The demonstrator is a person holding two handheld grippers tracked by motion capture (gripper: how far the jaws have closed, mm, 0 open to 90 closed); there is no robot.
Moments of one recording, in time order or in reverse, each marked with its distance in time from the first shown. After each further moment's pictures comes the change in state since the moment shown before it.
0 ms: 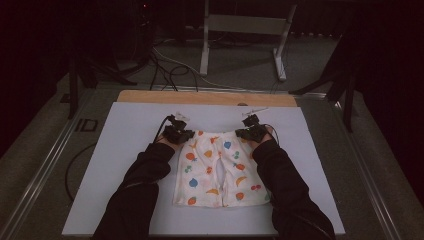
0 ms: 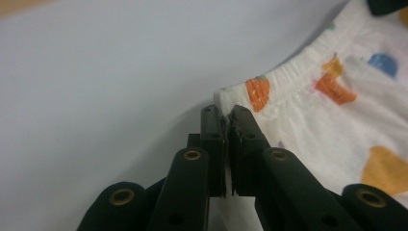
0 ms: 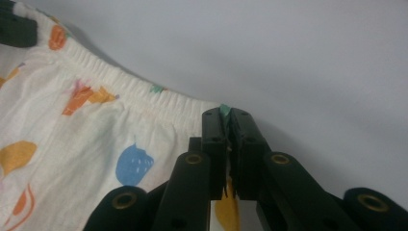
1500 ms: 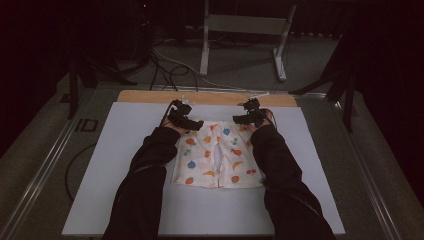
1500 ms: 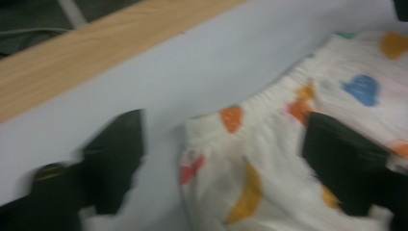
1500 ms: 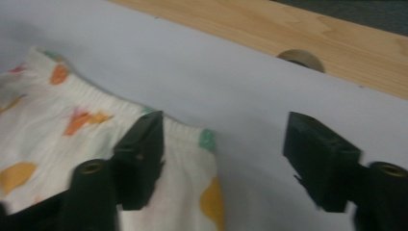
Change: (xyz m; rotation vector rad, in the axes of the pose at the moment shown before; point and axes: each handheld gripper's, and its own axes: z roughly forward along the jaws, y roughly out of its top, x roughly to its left) left arm 0.011 0.047 0.012 -0.013 0.045 0.014; right arm -0.019 0.045 0.005 -0.035 -0.122 0.043
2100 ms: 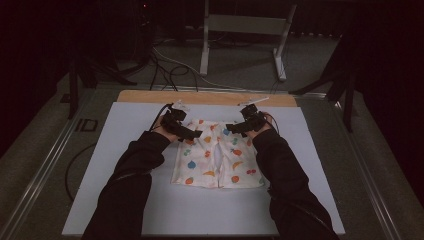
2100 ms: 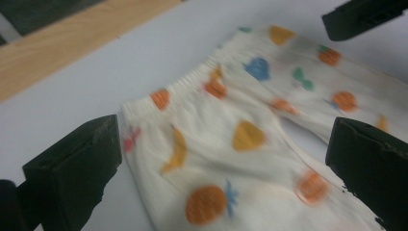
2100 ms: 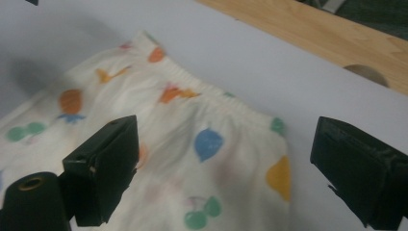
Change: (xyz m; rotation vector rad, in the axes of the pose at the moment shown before) left arm -0.011 -0.013 -0.055 -0.003 -0.188 0.092; right arm 0.028 -0.010 -0.033 -0.042 0.158 -0.132
